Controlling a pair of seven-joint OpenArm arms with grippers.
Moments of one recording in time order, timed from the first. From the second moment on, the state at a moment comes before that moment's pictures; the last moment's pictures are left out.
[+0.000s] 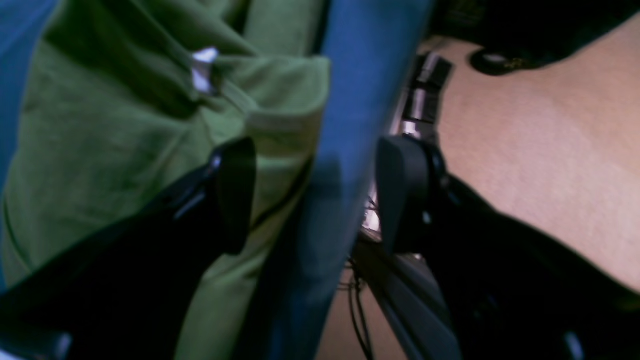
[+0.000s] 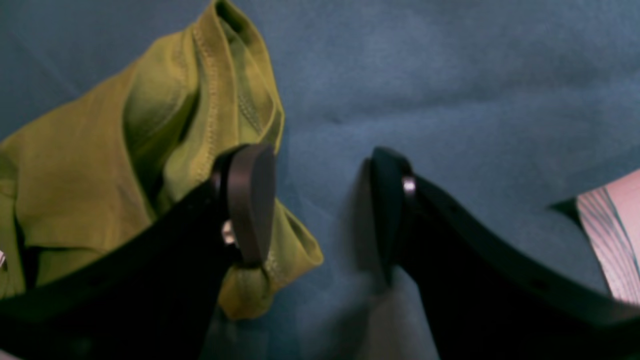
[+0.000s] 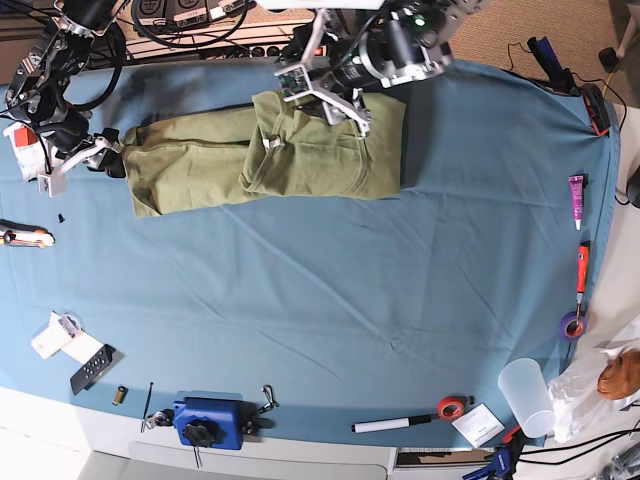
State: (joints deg) left arm 18.6 -9.2 38.9 120.0 0.8 -31.1 50.1; right arm -9.4 19.7 43.2 84.4 43.2 34.6 -64.5
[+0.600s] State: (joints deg) left arm 13.1 -9.2 41.5 110.6 6.2 -18.5 50.5; right arm -9.4 19.7 43.2 84.4 43.2 34.6 -64.5
